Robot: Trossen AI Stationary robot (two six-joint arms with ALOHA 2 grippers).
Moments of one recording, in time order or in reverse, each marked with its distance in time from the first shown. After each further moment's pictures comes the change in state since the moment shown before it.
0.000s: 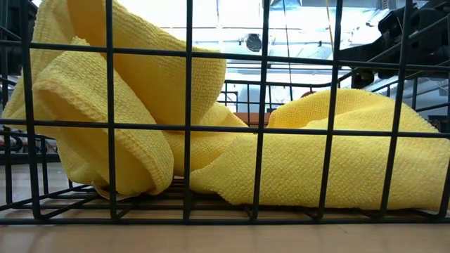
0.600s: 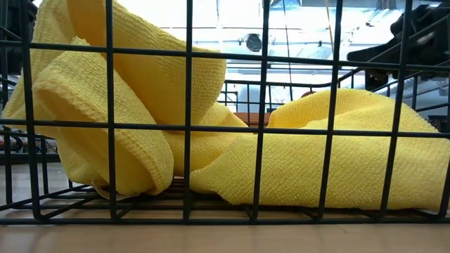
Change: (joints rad) left arm 0.000 -0.013 0.000 -0.005 -0.027 -0.026; right arm 0.000 -0.376 0.000 -0.392 0.040 0.047
